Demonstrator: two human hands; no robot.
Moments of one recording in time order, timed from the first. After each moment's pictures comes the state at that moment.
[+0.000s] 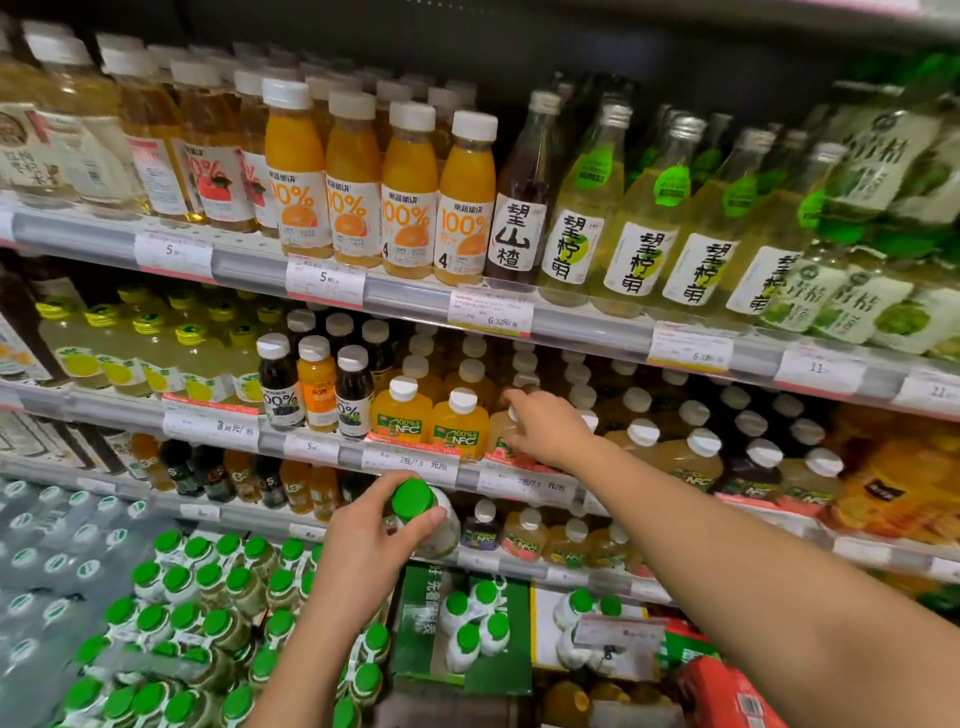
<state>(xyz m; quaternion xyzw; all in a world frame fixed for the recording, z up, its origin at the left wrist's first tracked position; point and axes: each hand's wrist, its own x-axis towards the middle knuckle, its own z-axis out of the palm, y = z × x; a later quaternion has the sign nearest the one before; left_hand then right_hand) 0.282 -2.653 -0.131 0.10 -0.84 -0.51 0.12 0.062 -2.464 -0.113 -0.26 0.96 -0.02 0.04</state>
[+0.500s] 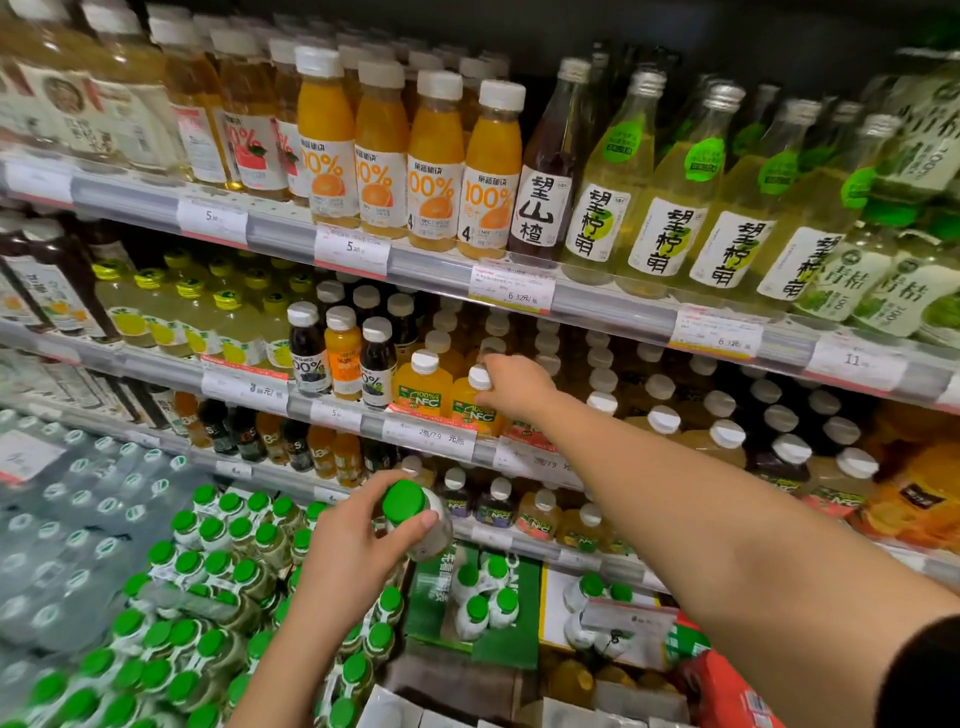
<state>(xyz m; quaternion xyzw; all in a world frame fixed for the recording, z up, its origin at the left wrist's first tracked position) 0.324 -2.653 -0.136 0.13 -0.85 -0.49 0.14 0.058 -2.526 -0.103 -0.28 0.96 -0.06 0.07</state>
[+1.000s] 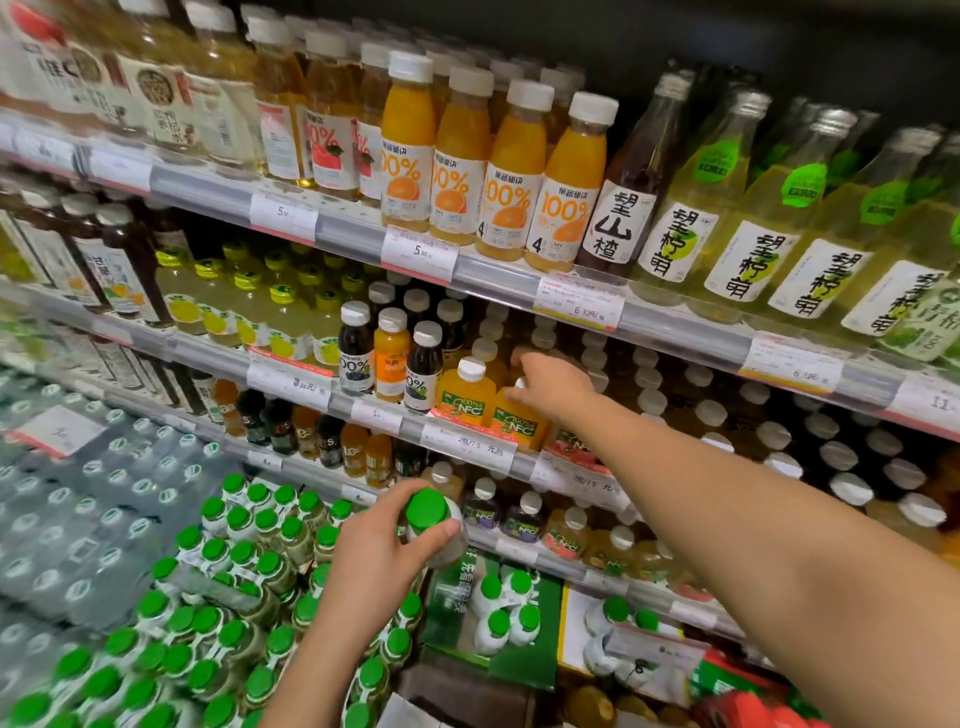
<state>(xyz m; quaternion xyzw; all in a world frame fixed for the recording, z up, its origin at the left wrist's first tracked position) 0.329 -2.678 -0.145 0.15 -0.85 -0.48 0.14 0.048 -2.554 -0.097 -0.27 0.96 -0.05 0.06</state>
